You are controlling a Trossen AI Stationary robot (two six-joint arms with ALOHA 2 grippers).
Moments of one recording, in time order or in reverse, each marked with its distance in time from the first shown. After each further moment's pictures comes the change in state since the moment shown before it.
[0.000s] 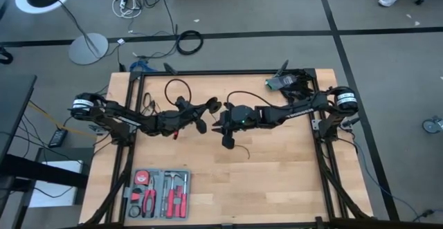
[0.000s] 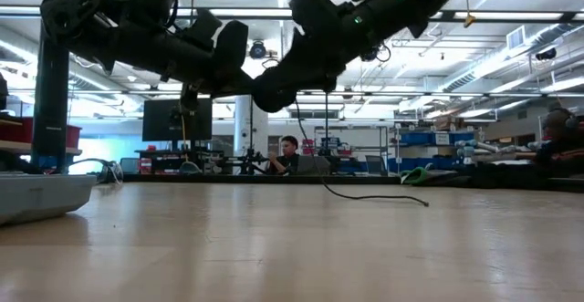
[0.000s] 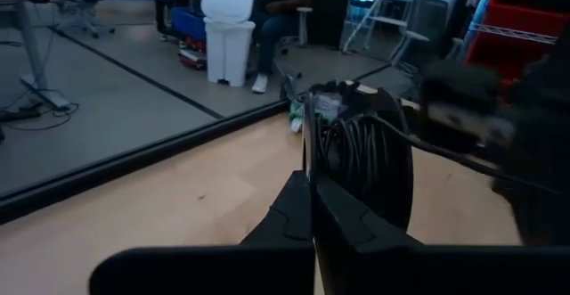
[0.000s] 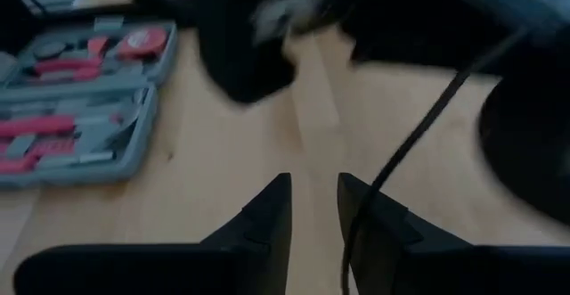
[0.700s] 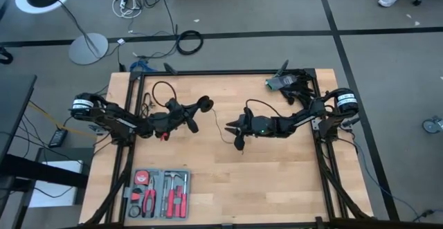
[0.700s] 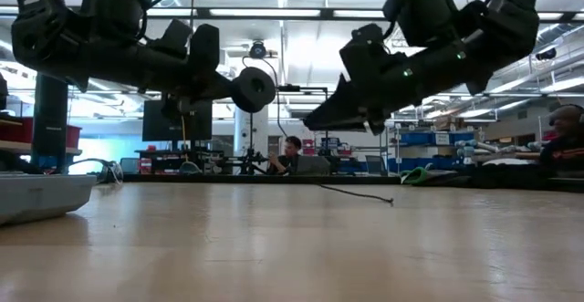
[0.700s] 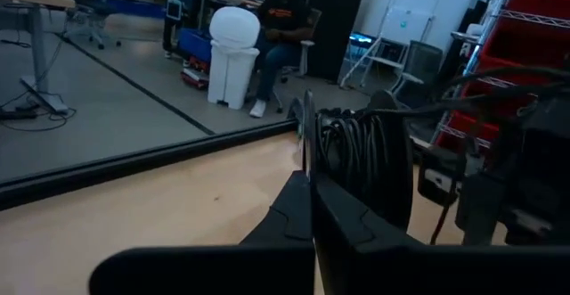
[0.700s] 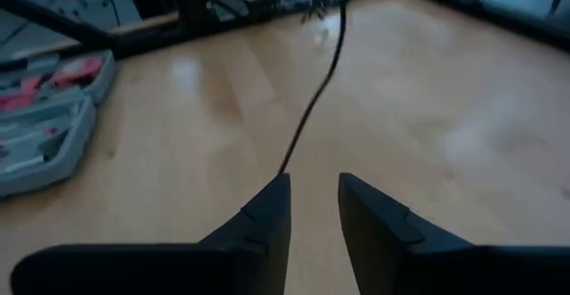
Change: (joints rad) left arm -0.001 0.000 -0.179 0.294 -0.026 -0.029; right arm 0.039 0.000 -0.442 0.597 0.221 0.150
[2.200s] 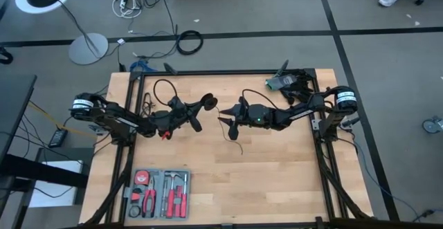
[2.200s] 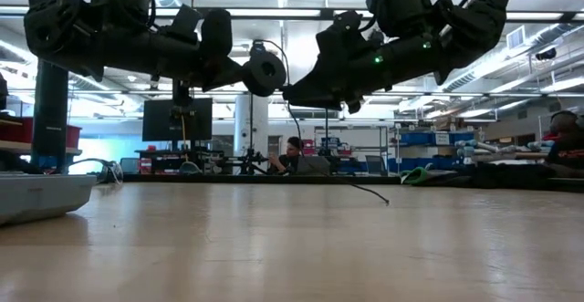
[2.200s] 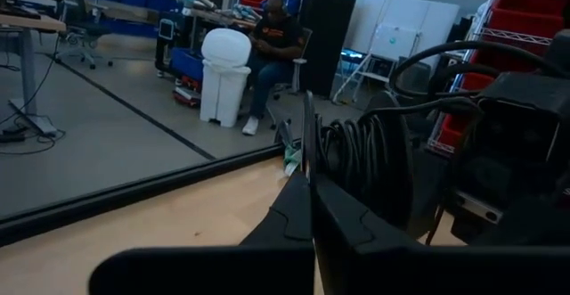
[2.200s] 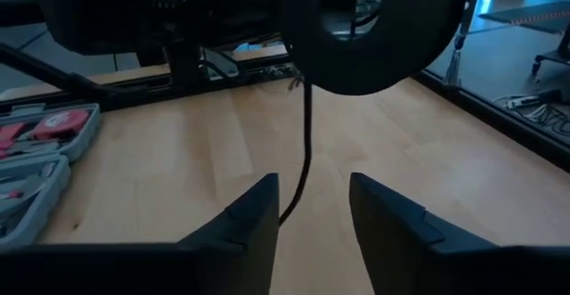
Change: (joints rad) left arm 0.000 0.000 0.077 -0.009 0.008 0.056; right arm -0.107 0.001 0.110 0.019 -0.077 -0.141
